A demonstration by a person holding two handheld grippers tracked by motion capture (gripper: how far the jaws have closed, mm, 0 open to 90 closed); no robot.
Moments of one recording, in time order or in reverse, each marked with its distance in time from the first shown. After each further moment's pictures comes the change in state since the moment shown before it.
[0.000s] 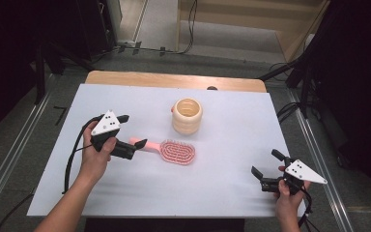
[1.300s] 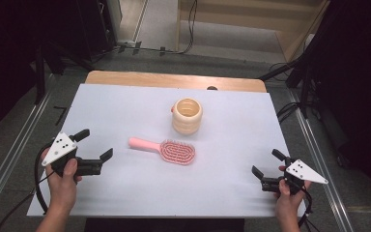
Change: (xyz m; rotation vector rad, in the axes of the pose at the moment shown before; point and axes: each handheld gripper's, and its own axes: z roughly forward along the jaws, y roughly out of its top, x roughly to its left) left arm -0.001 -0.059 -0.079 -0.146 0.218 -0.128; right arm -0.001 0.000 0.000 -0.009 -0.004 0.010
